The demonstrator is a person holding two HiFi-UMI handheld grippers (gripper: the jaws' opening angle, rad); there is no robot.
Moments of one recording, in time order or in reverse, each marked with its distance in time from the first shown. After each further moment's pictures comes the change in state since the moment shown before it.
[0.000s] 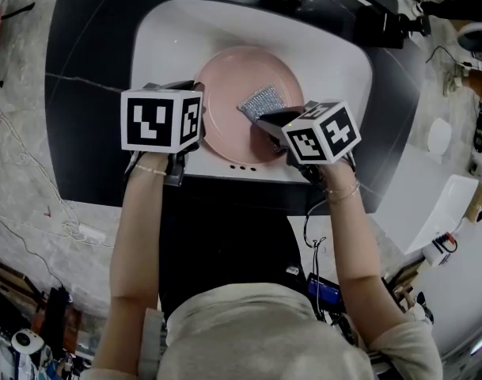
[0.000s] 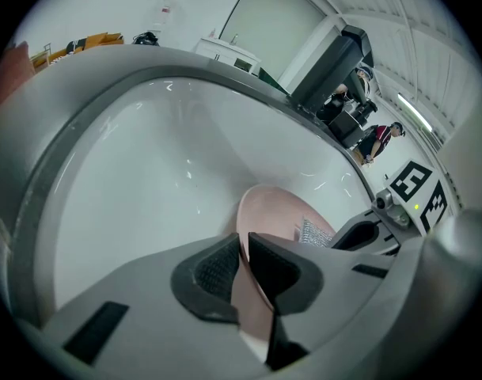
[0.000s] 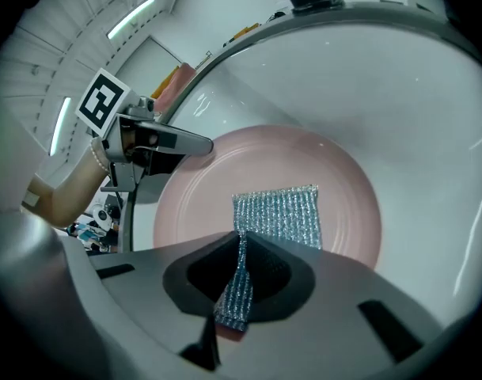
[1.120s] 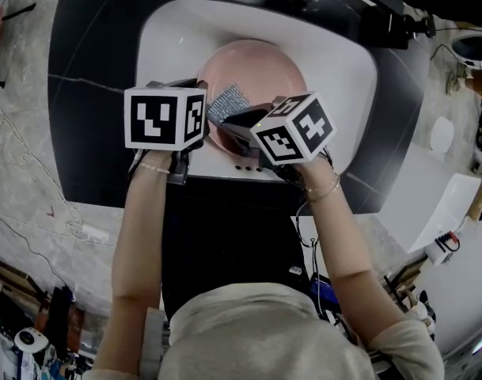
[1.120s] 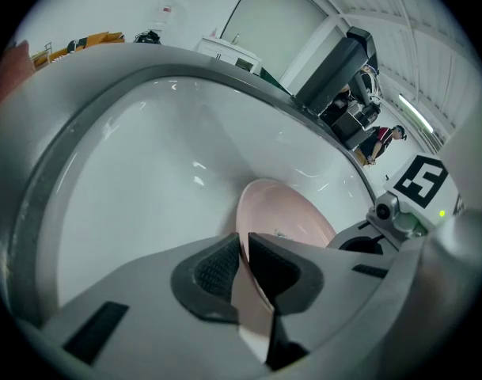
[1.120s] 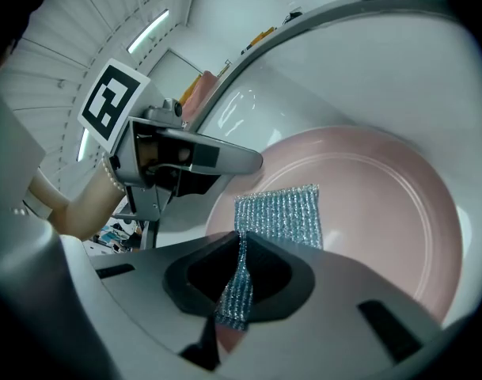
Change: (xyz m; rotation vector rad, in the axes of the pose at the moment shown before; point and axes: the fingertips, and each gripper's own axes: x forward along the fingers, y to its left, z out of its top) left arm 0.002 0.005 0.003 -0.006 0.002 0.004; right arm 0.034 0.065 0.042 -0.048 -0.051 0.185
